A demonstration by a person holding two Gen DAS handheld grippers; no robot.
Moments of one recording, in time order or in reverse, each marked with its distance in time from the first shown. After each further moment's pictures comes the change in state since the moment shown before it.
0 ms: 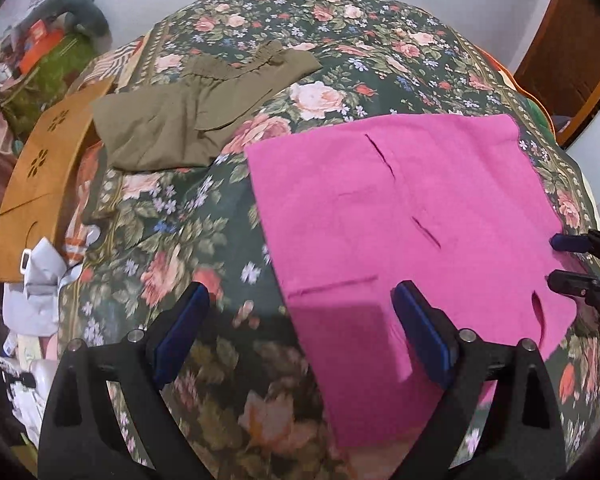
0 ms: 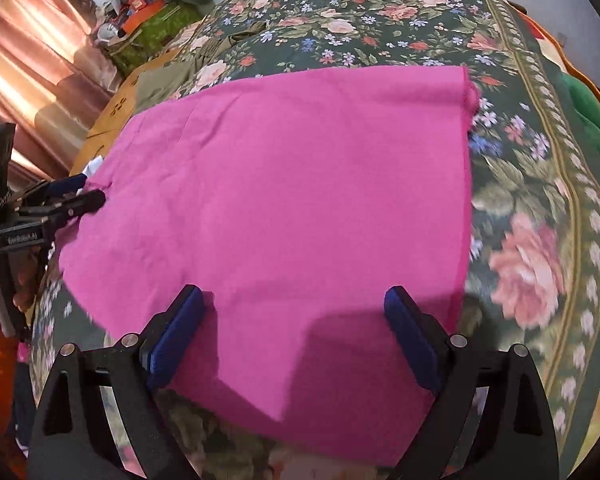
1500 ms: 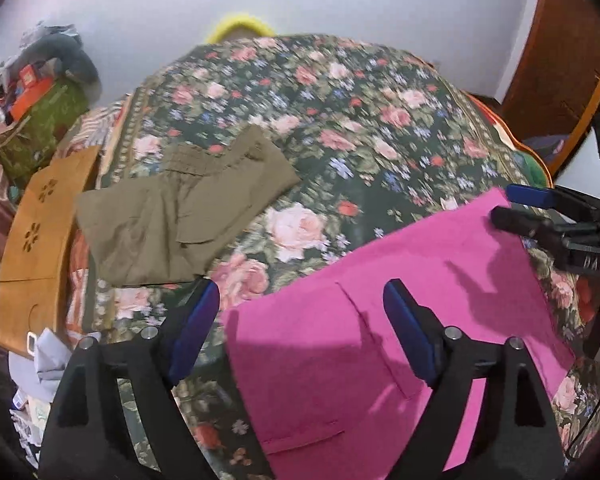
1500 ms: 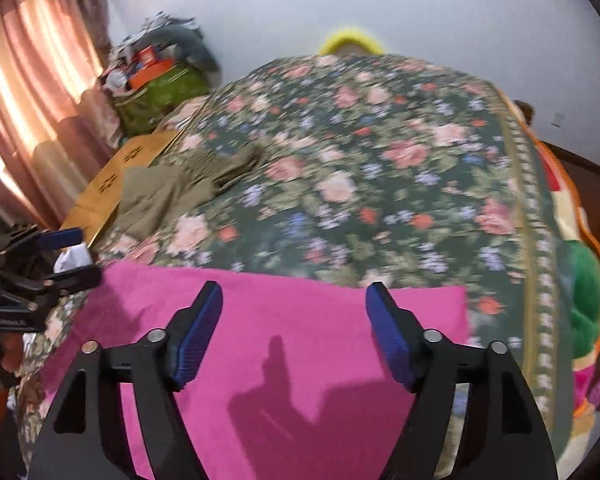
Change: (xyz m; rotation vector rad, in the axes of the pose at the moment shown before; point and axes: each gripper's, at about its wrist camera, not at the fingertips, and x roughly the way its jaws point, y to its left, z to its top) left arm 0.004 -0.027 0.104 0.063 -0.124 -0.011; right arm -0.007 0.000 0.130 -0.098 -0.262 -0.038
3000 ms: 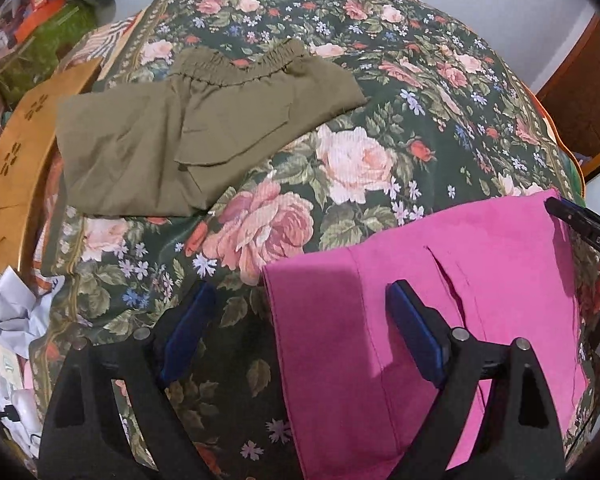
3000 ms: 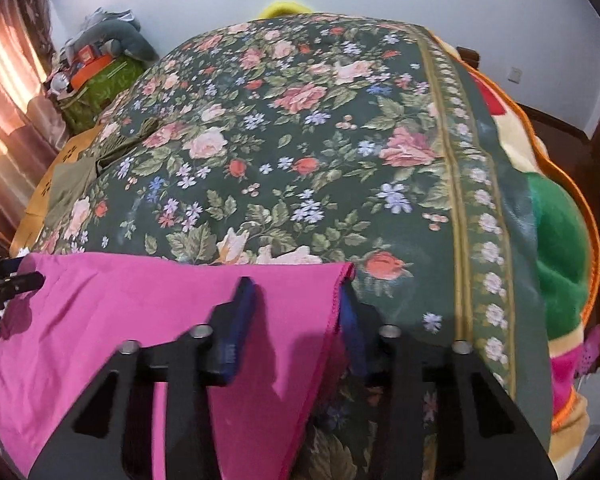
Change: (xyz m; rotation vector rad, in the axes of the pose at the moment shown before) left arm 0.067 0.045 -0.026 -0.177 0.178 -0.031; right arm 0.020 -0.097 -0.028 0.115 0.068 -0.141
